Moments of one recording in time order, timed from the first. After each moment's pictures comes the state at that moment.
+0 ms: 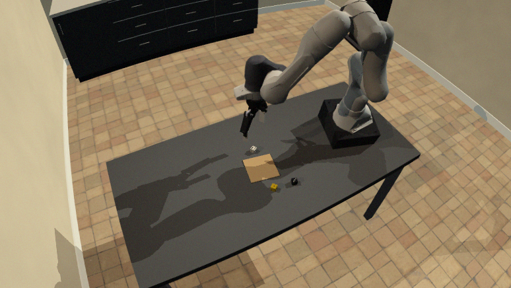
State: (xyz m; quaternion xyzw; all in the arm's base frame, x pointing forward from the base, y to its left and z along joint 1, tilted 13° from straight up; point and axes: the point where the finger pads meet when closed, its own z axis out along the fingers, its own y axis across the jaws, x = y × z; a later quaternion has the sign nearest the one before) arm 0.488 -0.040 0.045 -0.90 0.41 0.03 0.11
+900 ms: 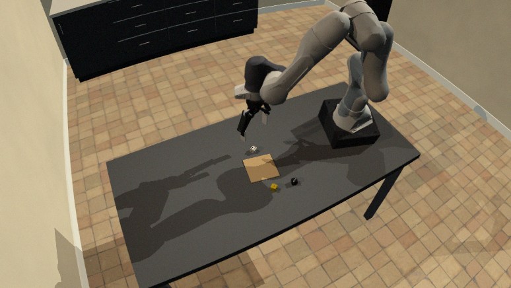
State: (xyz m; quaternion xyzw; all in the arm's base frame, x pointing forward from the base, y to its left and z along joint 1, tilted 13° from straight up) arm 0.487 -0.039 0.041 -0.86 0.50 0.04 0.11
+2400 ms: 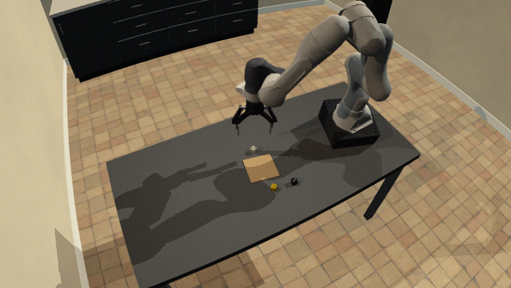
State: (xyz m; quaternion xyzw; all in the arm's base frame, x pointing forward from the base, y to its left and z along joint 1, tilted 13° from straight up) arm 0.488 -0.037 0.033 -0.61 0.78 0.08 0.08
